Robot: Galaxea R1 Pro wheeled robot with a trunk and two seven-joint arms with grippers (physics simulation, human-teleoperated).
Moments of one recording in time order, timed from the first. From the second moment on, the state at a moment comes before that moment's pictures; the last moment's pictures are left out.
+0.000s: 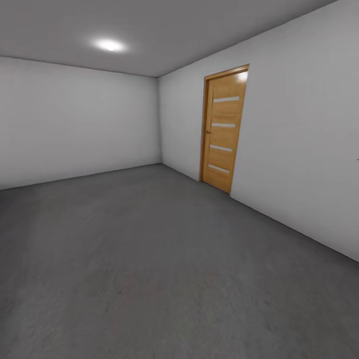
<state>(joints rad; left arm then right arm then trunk) 0.00 -0.01 0.01 -0.03 0.03 -0.05 0.01 0.00 0.00 0.09 0.00 0.14 -0.11 -0.01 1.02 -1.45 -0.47</state>
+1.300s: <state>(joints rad) 0.00 -0.01 0.01 -0.03 0.03 -0.05 0.01 0.00 0.00 0.08 0.00 0.13 -0.12 -0.01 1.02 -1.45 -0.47</state>
